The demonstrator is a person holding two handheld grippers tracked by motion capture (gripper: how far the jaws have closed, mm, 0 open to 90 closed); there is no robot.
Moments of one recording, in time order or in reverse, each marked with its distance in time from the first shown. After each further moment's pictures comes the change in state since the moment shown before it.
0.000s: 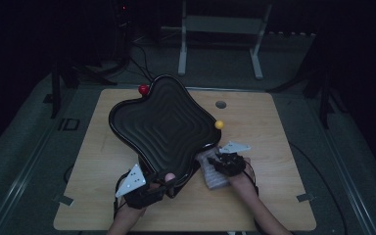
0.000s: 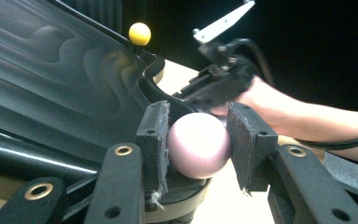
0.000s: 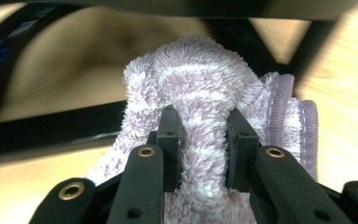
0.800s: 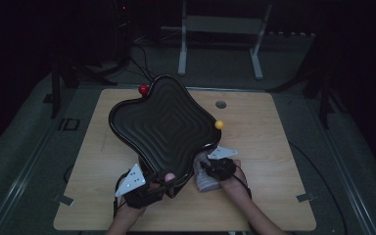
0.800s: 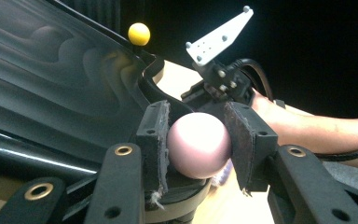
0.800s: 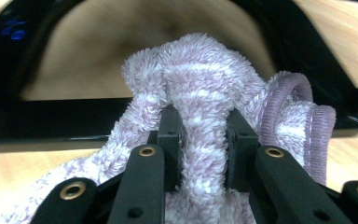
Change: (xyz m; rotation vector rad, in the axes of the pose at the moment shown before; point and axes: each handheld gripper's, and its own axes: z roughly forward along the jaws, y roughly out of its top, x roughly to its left) left arm 0.002 0.000 0.000 0.002 -0.011 0.000; right arm 0.020 -0.001 0.022 0.018 -0.026 -0.098
